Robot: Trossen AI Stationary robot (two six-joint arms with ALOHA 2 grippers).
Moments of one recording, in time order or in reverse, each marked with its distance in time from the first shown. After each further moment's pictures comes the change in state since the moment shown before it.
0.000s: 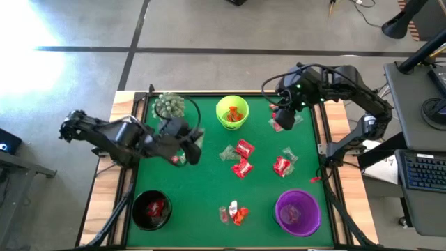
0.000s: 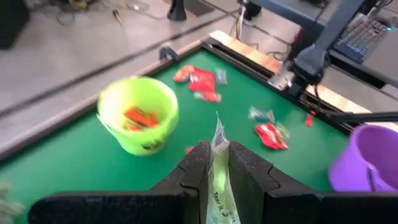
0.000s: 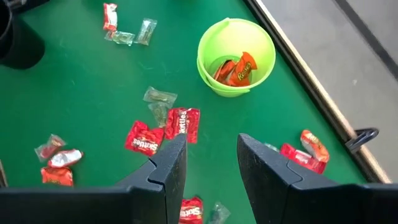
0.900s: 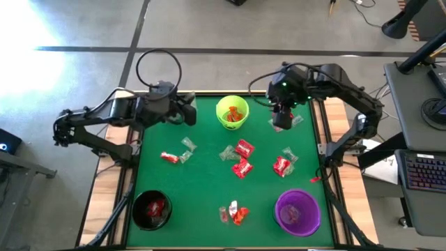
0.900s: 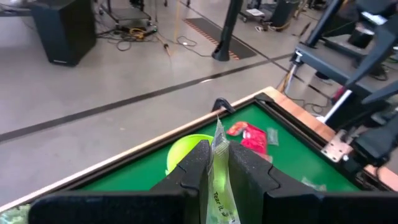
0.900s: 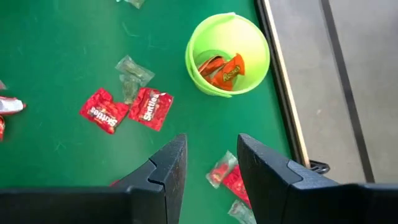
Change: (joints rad) left arm 0.325 -0.095 0.000 0.097 0.036 0.143; right arm -0.043 0.066 -0.005 -0.003 0.007 -0.388
